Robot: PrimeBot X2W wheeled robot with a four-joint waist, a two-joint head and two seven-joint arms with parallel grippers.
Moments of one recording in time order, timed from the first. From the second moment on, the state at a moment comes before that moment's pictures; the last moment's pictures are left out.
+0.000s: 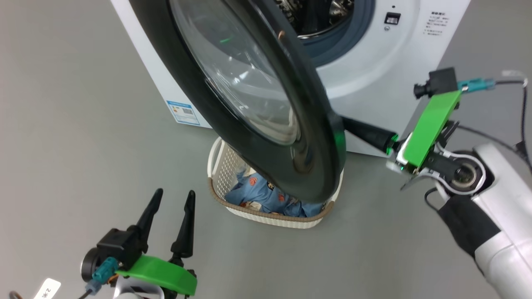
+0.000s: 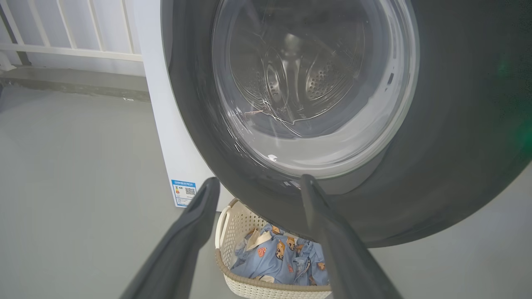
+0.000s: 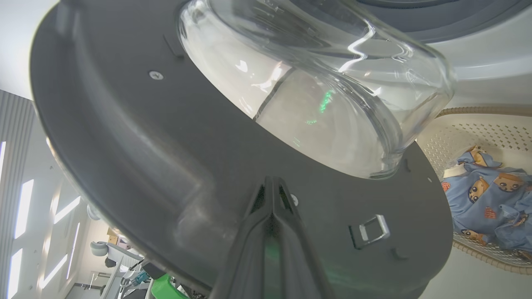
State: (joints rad) left arm -0.17 0.03 -0.19 0.22 -0.28 -0.13 -0.26; right arm -0.73 -0.35 0.45 0.39 1.58 0.13 0.57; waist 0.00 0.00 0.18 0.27
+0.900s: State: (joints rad) left arm -0.13 0.03 -0.19 0.22 -0.28 -0.13 -0.26; right arm -0.61 -0.22 0.53 0.32 1.59 0.13 0.62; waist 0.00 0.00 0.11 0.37
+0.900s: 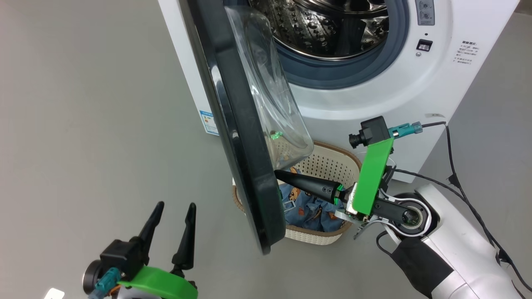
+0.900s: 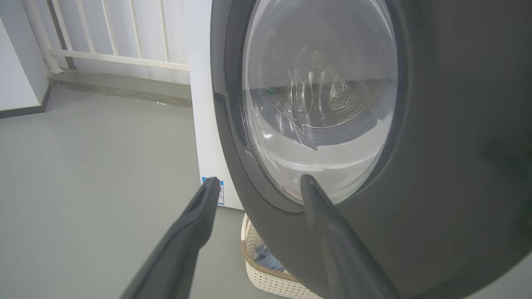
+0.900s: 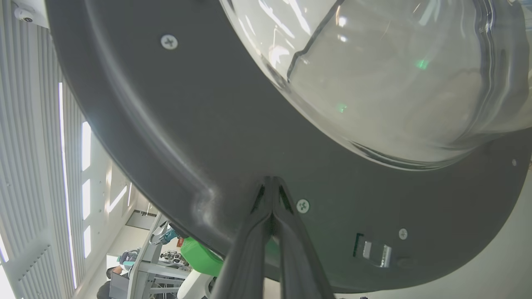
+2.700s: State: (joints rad) left arm -0.03 0.07 -0.06 0.21 -0.27 -0.13 -0.26; right arm -0.25 -0.46 0.49 0.40 1.38 0.13 -0.11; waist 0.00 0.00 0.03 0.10
